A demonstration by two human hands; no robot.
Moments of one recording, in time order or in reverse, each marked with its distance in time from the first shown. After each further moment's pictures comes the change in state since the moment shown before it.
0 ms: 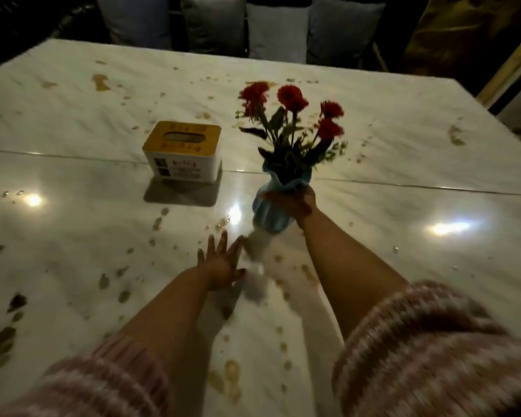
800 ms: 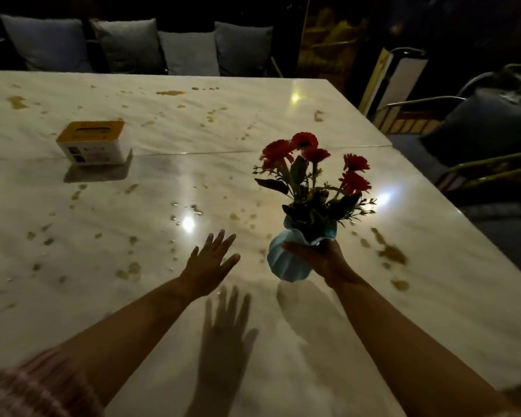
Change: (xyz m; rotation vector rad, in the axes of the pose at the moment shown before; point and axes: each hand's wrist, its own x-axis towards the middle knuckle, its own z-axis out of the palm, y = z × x) left_hand -0.184 0.210 0.158 0.084 0.235 0.288; right_hand -0.309 0.167 -0.278 0.160 0.238 -0.015
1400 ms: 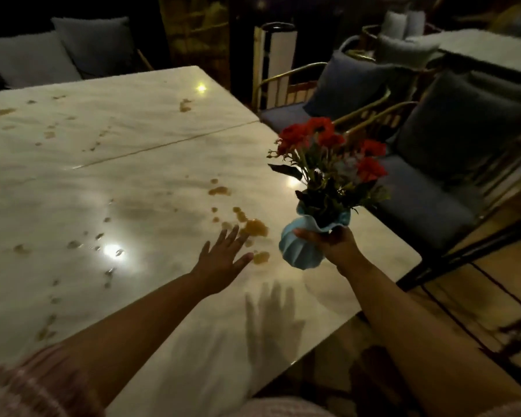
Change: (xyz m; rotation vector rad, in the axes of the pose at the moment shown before) left_hand 0.063 0.304 0.109 0.109 -0.165 0.392; right_hand -0.023 0.072 -0.326 1.178 0.137 0.092
